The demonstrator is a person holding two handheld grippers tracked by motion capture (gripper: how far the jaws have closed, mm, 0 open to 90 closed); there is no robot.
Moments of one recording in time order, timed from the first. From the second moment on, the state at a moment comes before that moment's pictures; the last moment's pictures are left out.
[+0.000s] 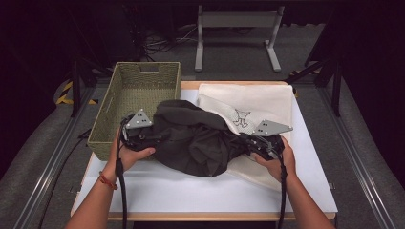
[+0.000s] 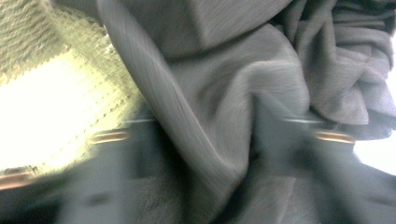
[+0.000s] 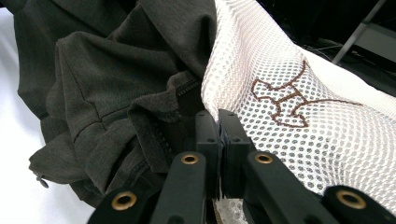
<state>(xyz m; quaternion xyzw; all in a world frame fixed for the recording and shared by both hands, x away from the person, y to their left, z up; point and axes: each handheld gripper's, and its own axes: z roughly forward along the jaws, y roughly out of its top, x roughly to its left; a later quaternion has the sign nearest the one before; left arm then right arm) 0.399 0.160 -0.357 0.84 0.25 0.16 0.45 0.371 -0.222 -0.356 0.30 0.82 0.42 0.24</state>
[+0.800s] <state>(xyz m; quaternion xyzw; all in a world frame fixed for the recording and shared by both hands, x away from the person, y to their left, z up) 0.377 -0.027 -0.418 0.88 0.09 0.12 0.46 0.367 -0.224 -0.342 0.30 0.80 0.46 0.23</state>
